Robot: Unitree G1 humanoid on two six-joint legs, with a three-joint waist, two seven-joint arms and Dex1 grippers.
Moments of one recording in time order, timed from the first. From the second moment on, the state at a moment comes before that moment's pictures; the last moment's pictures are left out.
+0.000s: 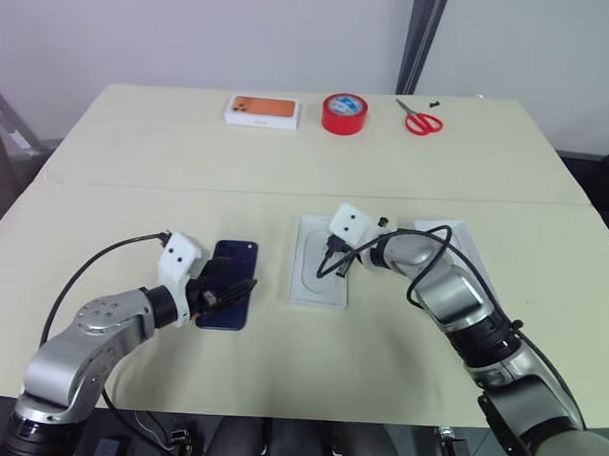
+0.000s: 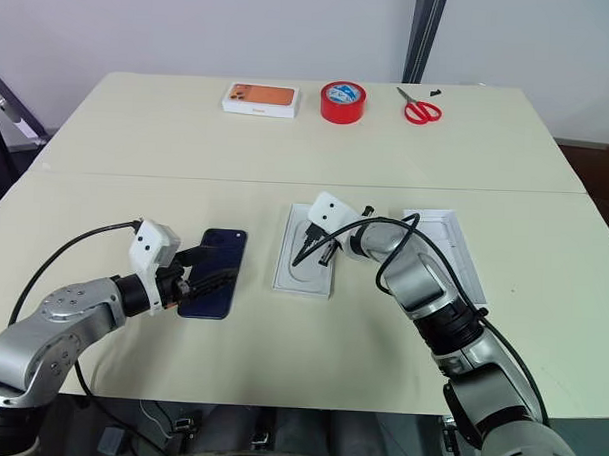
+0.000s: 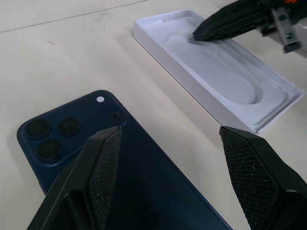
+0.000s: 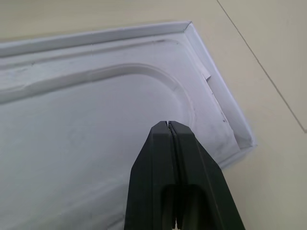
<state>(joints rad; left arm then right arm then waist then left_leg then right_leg) -0.01 0.62 0.10 -0.50 -0.58 0.71 -0.59 -0.62 -0.48 0.42 -0.11 -0.10 0.70 0.68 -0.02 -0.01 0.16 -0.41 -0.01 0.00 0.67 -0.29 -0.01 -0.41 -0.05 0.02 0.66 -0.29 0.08</state>
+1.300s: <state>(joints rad) -0.16 0.50 0.50 -0.37 -0.99 1.36 -0.16 -0.75 -0.33 0.71 -0.07 -0.14 0.63 0.79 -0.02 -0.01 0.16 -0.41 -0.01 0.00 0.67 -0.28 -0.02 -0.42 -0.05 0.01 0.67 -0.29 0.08</state>
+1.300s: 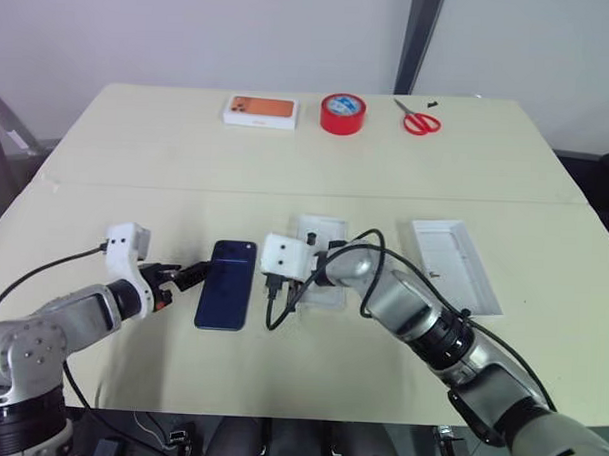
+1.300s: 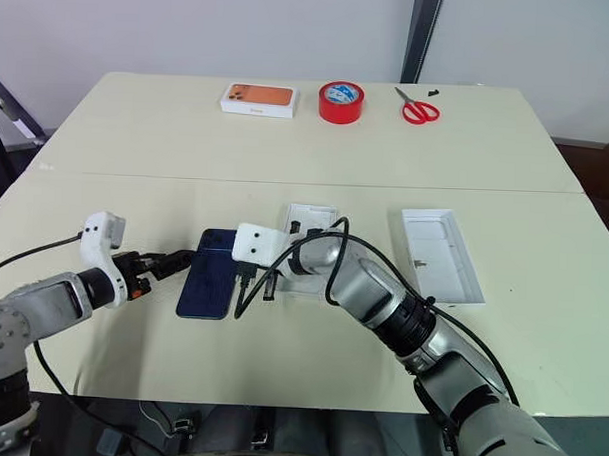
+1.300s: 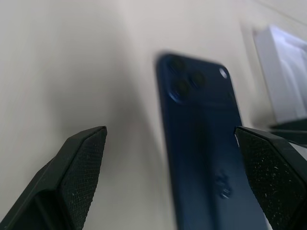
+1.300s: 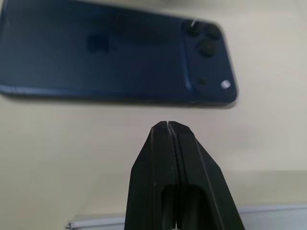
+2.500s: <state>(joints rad) -0.29 0.33 0.56 -0.23 -1.30 1.61 0.13 -0.77 -0.28 0.74 0.02 -0.29 0.48 0.87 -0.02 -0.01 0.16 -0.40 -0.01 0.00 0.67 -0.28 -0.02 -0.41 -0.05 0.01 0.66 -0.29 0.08</state>
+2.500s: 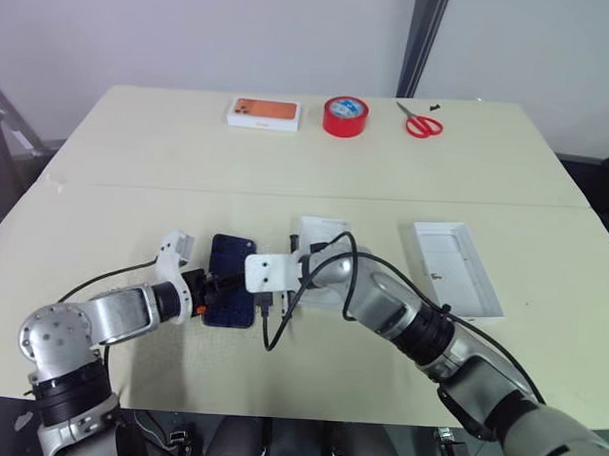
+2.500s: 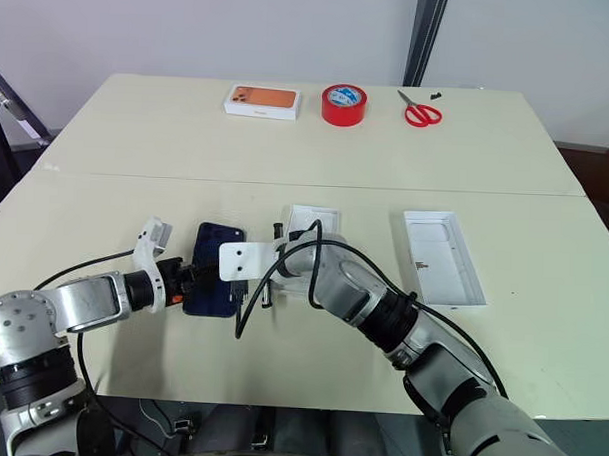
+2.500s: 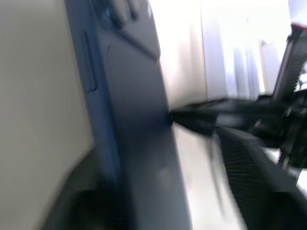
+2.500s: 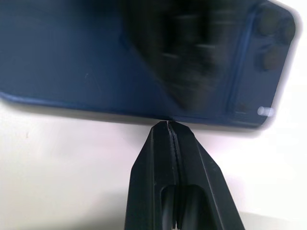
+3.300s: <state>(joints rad) -0.18 0.62 0.32 -0.16 -1.89 1.21 0.47 -0.71 -0.41 0.53 -0.23 -0.15 0.60 0.98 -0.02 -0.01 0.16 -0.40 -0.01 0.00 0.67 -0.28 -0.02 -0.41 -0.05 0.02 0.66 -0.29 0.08</state>
